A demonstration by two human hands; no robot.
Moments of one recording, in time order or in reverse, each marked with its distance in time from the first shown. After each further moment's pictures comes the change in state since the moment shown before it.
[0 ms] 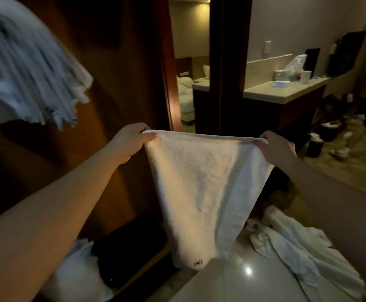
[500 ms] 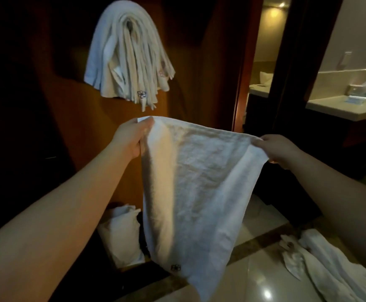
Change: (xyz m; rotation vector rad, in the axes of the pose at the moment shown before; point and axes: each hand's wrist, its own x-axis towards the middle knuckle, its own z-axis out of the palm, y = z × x) left_hand -0.136 -0.076 -0.139 -0.765 0.451 -0.231; right_hand -0.103 -0.192 0.006 0.375 -0.380 -0.089
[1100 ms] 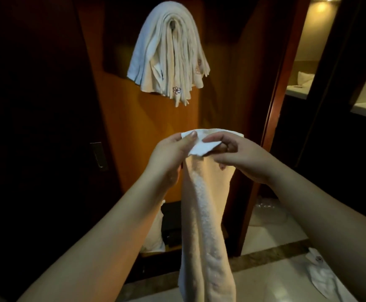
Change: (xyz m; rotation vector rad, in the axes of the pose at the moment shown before) left_hand -0.140 -0.011 -0.005 0.020 -0.153 0.073; right_hand -0.138 -0.120 0.078 0.373 -0.582 -0.556
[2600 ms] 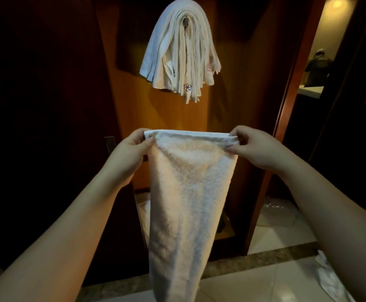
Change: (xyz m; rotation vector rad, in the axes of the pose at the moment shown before) left_hand -0.034 0.013 -0.101 0.338 0.105 0.187; right_hand 0.010 0.010 -0.006 -0.488 0.162 0.003
